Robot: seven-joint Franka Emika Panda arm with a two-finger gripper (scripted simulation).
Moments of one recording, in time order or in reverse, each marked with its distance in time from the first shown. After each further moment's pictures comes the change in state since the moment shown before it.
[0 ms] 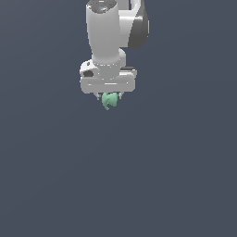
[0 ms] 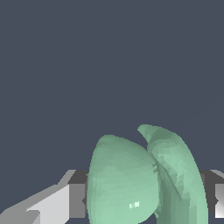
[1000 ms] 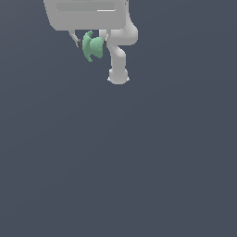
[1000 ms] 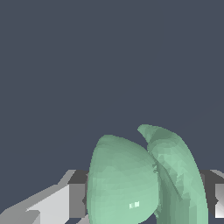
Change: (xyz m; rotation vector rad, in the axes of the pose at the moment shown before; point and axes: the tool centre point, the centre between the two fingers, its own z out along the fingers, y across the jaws) arm -0.031 0.039 -0.192 0.000 0.000 0.000
